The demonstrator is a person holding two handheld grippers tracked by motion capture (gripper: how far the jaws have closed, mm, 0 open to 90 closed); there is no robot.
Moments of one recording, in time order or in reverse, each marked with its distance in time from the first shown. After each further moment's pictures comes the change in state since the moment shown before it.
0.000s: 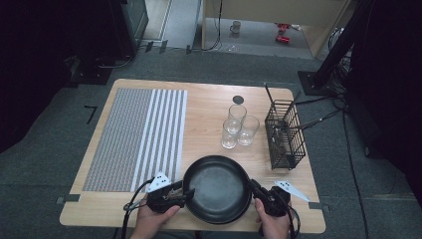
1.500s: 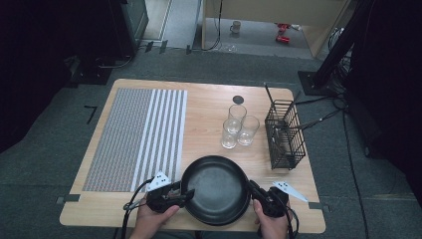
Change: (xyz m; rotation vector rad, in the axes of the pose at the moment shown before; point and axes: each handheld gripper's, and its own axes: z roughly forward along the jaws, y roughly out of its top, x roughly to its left) left arm 0.002 0.000 0.000 0.014 -0.007 -0.016; right arm 0.006 -0.002 0.000 0.010 -0.011 -0.011
